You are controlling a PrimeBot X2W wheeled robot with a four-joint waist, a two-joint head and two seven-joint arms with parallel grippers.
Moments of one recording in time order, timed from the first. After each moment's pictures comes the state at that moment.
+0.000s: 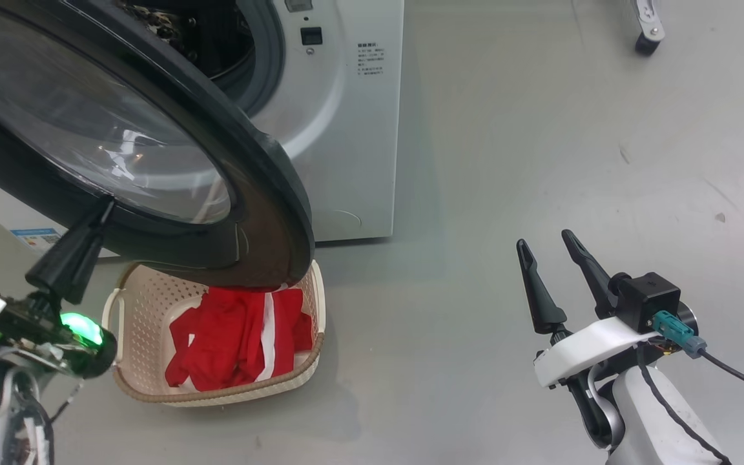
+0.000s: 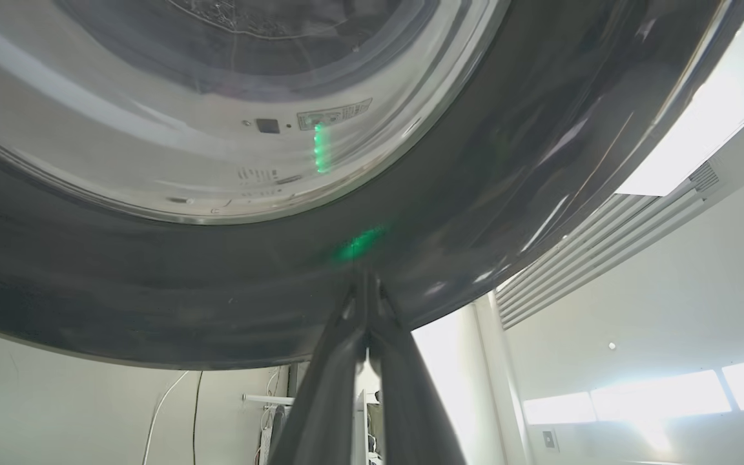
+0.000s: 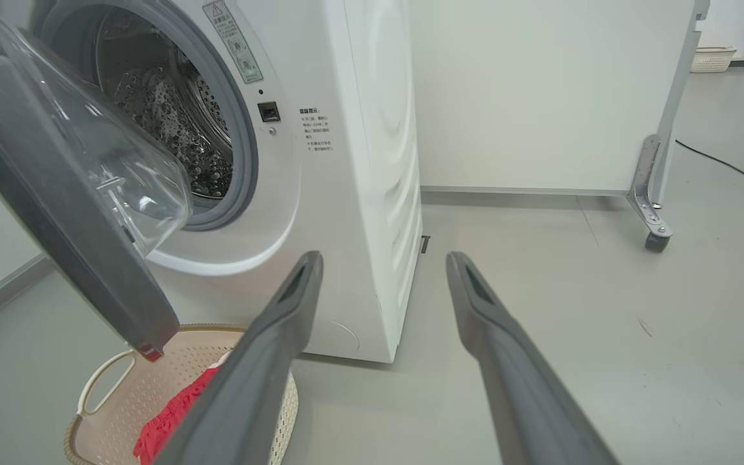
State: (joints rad) left arm -0.33 0.18 0.14 0.25 -2.01 -0.10 0.72; right arm -0.21 -0.06 0.25 0.34 0.32 0.11 -0.25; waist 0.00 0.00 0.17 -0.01
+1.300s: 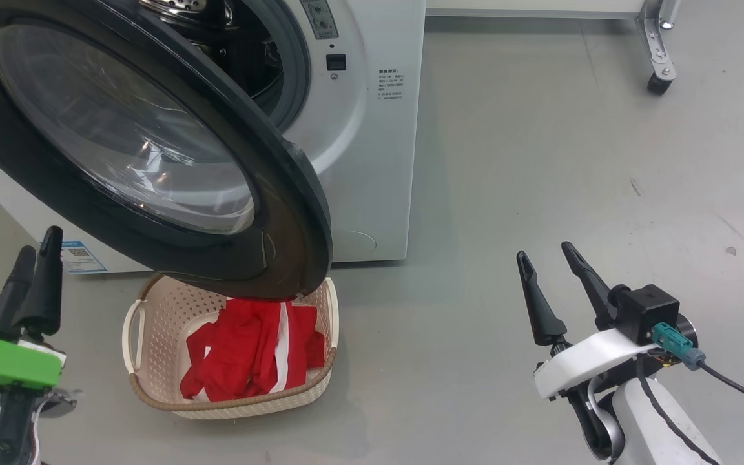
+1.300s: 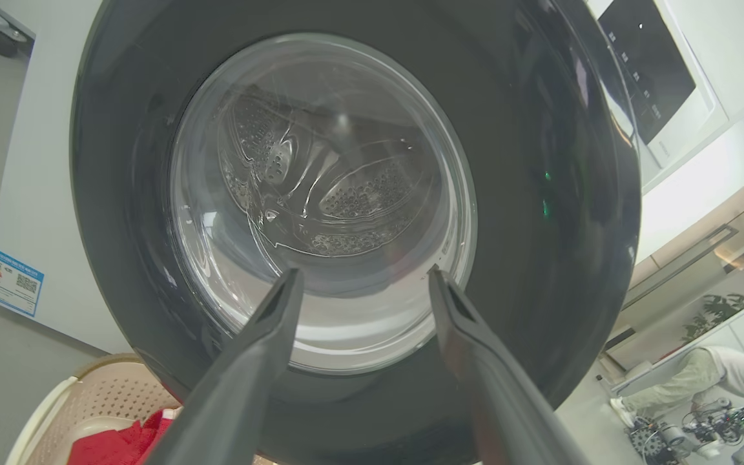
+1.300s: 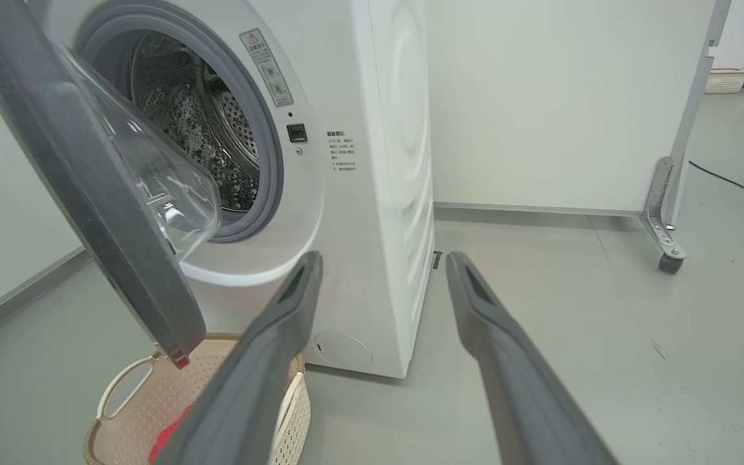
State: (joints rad) left arm -0.12 0.22 0.10 0.00 -1.20 -0.12 0.18; right arm -0.18 -0.06 0.25 0.33 0.32 0.11 -0.25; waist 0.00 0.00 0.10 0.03
